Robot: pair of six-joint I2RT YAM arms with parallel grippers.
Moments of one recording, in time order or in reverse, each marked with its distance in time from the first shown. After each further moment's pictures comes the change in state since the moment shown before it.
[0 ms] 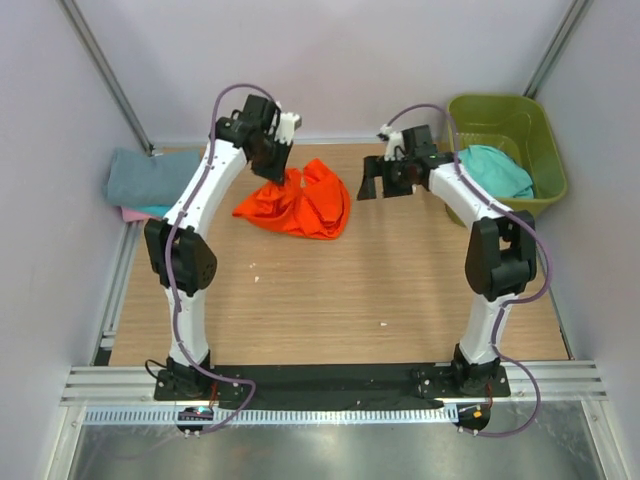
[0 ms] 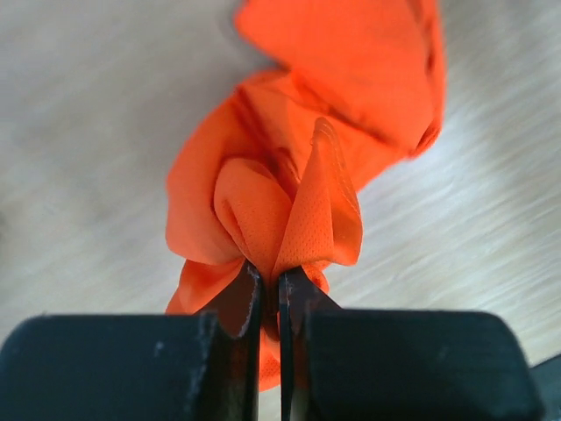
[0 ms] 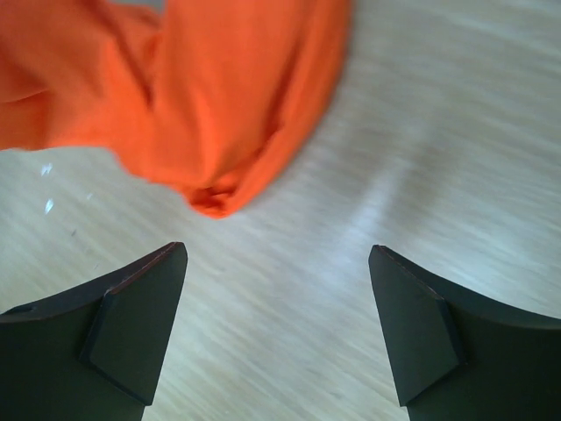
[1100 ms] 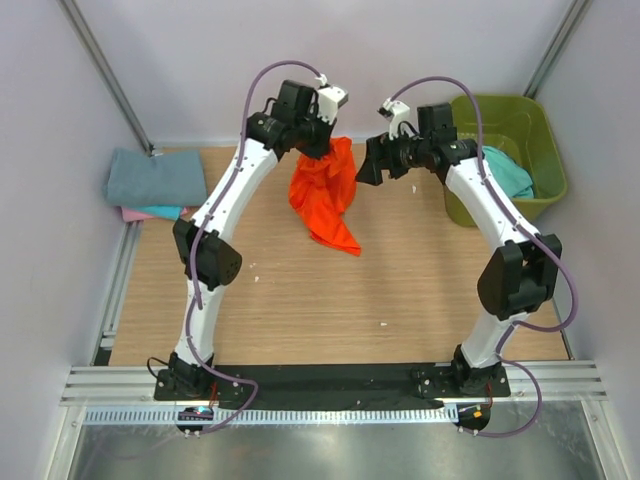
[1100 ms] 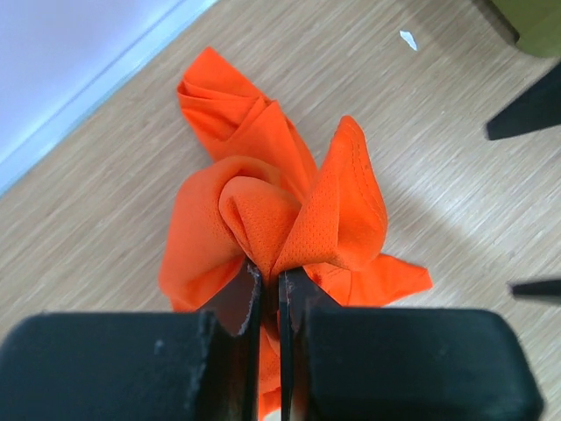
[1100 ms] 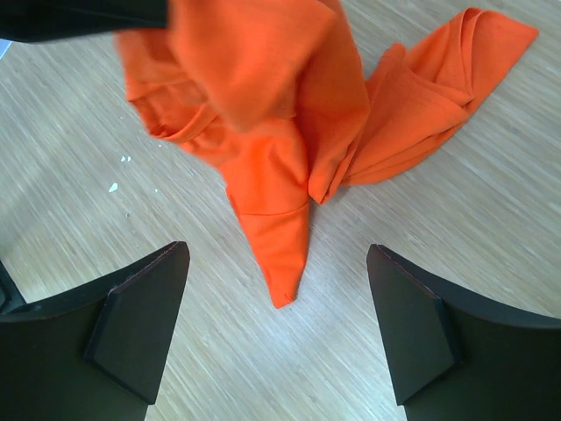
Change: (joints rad) left arm -0.146 0.157 0.409 0.187 0.024 0.069; right arm -0.056 -0.146 0.105 -0.027 -0.162 -0.171
